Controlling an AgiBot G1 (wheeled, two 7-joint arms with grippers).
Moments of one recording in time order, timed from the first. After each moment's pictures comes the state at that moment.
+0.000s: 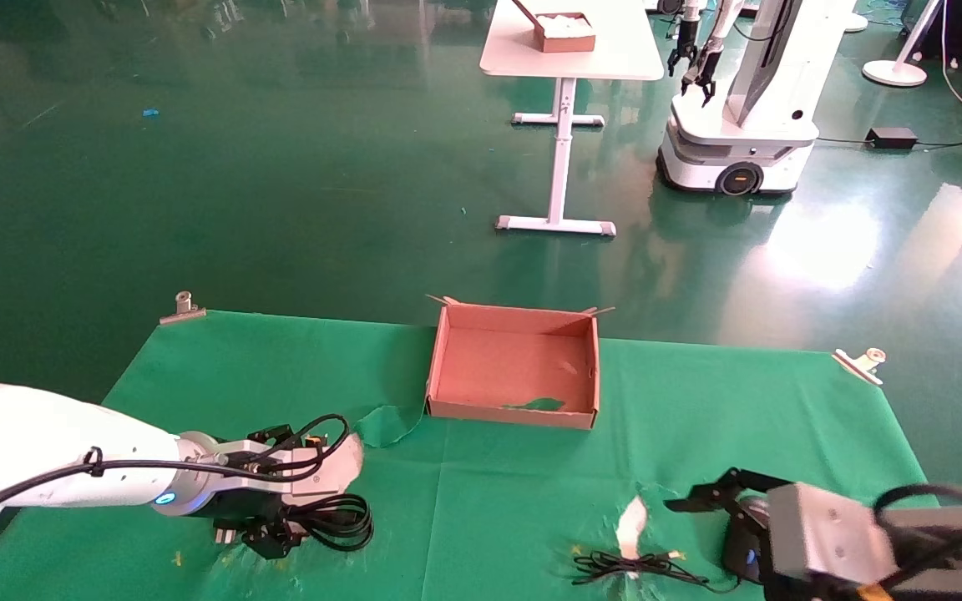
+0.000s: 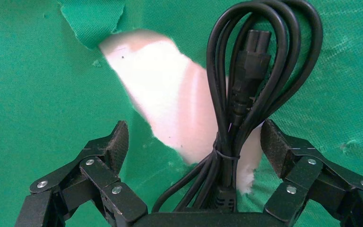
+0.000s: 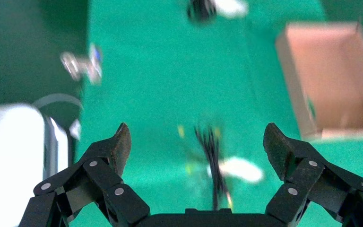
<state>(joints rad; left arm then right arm) -1.46 1.08 0.81 -0.89 2.17 1.13 -0.28 1.22 -0.59 -0.48 1.34 -1.36 -1.42 0.21</state>
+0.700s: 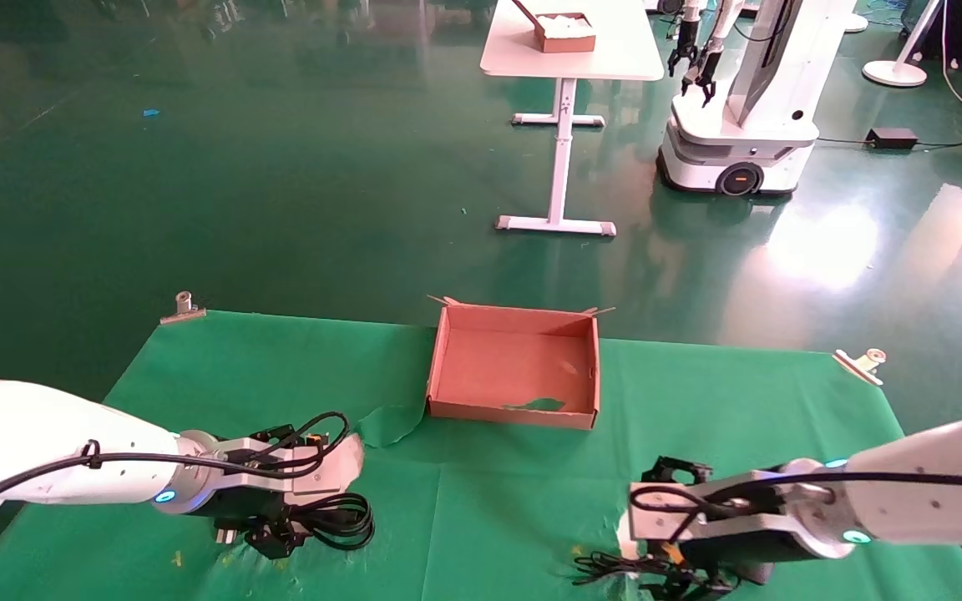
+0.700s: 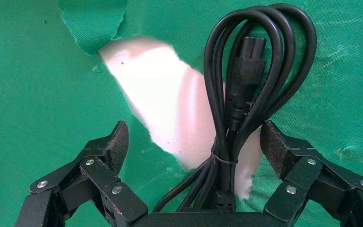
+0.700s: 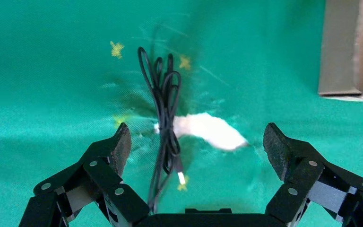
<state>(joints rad) -1.47 1.10 0.81 -0.84 2.16 1.13 -0.25 1.37 -0.93 -0.70 1.10 -1.87 -1.30 0.18</state>
